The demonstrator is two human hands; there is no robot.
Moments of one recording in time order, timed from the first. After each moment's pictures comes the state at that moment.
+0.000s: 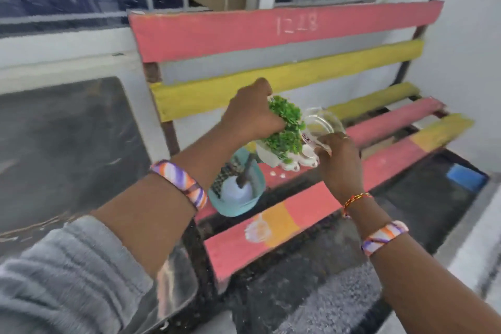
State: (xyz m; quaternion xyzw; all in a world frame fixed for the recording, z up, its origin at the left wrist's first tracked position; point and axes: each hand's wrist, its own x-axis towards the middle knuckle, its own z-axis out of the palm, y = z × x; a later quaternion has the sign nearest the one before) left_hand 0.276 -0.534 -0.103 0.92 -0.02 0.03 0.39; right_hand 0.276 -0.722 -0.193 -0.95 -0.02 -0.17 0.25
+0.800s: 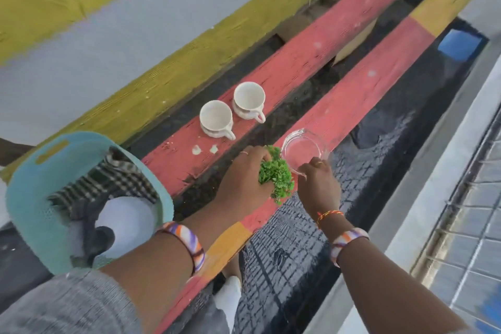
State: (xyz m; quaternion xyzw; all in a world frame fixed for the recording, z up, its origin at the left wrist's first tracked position) left_hand 0.403 -0.725 -0.399 0.89 -0.14 -0.21 0.38; right_hand 0.366 -0.881 -0.448 -0.97 0.19 0.12 0.13
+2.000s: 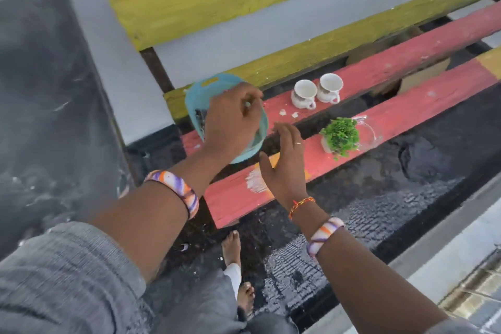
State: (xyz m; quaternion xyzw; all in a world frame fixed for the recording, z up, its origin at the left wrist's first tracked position) left_hand 0.282 -0.566 -0.260 0.89 0.05 0.13 0.44; right_hand 0.246 -0.680 -0.344 -0.89 -0.06 -0.03 0.44
